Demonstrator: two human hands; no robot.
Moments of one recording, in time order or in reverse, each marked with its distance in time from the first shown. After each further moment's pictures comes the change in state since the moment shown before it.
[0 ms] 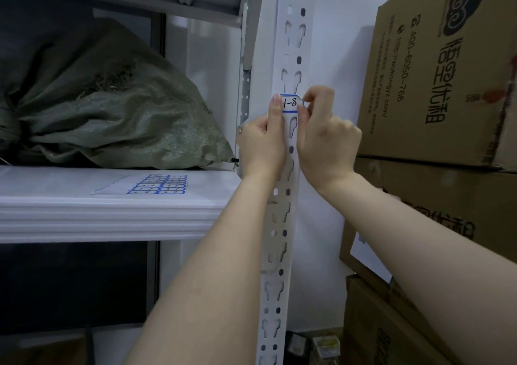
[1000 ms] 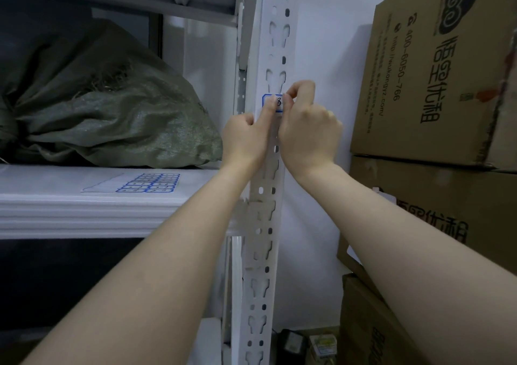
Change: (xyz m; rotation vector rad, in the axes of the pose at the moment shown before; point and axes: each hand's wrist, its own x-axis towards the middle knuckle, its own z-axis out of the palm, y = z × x) left_hand 0.014 0.000 -0.005 0.127 -0.050 -0.022; right_hand 0.018 -0.009 0.004 -0.028 -0.030 0.167
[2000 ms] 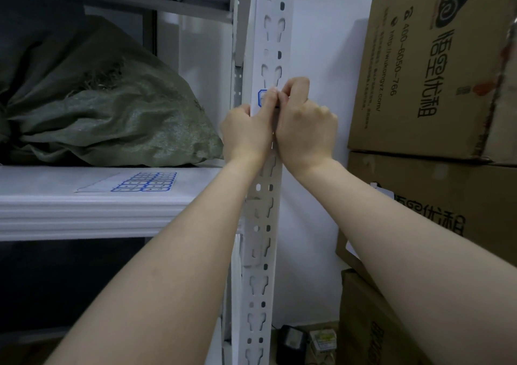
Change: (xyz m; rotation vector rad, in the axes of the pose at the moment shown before) left_hand 0.003 0.003 0.015 -0.015 0.097 -0.038; right_hand -0.002 0.007 0.006 -0.023 0.075 -0.107
